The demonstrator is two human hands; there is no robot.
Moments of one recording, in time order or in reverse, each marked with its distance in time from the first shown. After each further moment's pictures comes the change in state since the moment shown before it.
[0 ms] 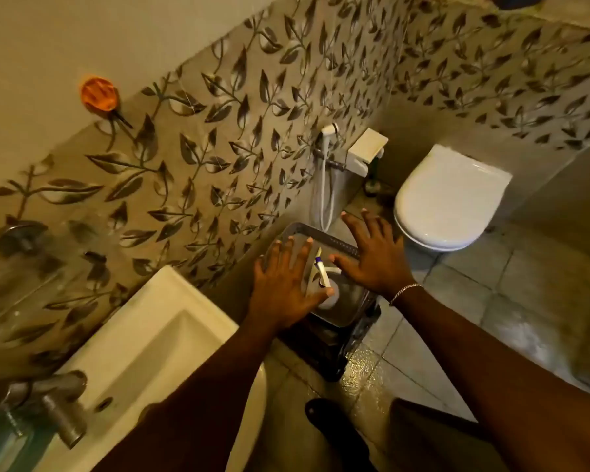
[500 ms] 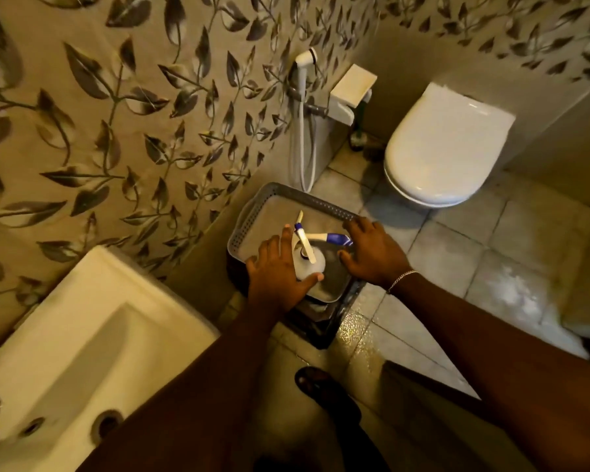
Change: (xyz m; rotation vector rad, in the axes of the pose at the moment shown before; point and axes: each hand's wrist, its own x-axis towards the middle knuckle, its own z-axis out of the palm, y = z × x) left_hand 0.019 -0.003 0.143 -0.060 -0.128 -0.182; right_hand 0.009 0.067 0.104 -0.013 -0.219 0.034
